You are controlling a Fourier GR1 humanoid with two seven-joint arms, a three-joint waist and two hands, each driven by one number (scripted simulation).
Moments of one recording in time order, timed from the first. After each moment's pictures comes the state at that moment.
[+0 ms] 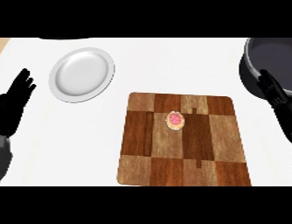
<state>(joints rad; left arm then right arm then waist) -0.23 0.46 0.03 -1.30 0.23 0.09 0.09 -0.17 -0.58 0.17 -1.44 -0.25 -0.06 -0.11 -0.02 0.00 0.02</state>
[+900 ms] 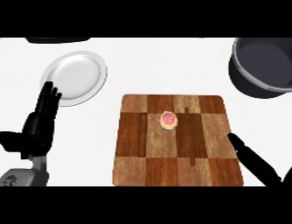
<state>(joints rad) -0.08 0.22 -0.06 -1.48 0.19 0.23 -0.12 0.18 -0.29 0.21 -1.93 0.33 -0.88 -0.36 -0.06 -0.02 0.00</state>
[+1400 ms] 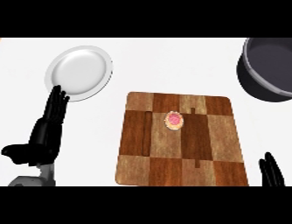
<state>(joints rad) -0.03 0.19 -0.12 -1.54 0.14 0.24 -0.15 0.55 -0.15 0.42 -1.95 0.82 -0.86 -0.14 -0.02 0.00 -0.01</state>
